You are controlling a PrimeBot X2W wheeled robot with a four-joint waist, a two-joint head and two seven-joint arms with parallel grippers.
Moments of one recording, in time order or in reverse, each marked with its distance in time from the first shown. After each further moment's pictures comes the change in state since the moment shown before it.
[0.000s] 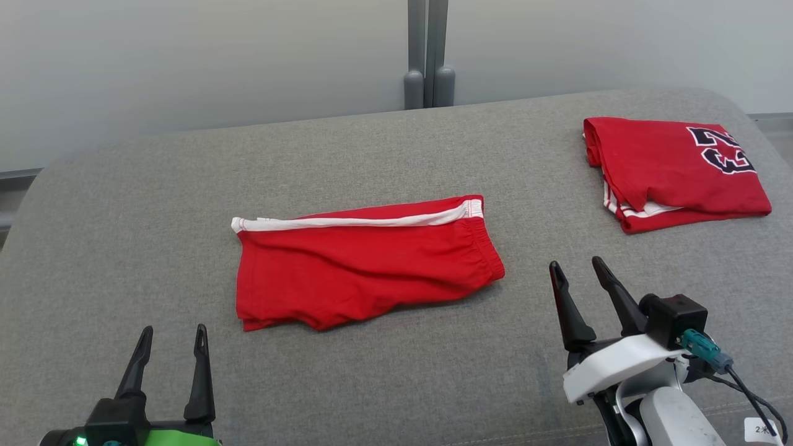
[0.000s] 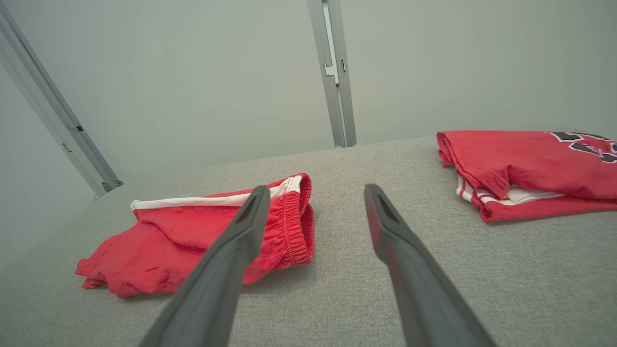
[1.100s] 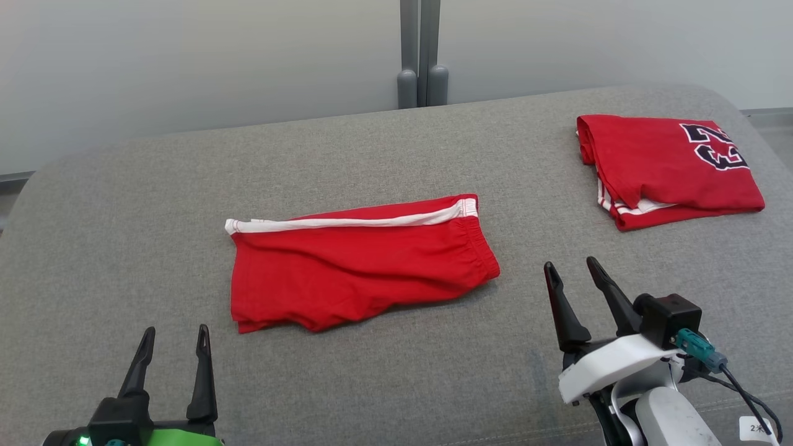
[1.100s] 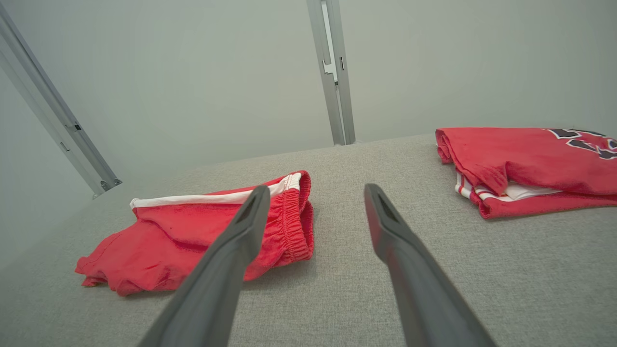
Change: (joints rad) left arm -0.005 -0.010 0.004 0.012 0.010 0.000 0.000; right arm 0.000 0.010 0.004 -0.004 -0.010 0.000 0.010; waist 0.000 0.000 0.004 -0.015
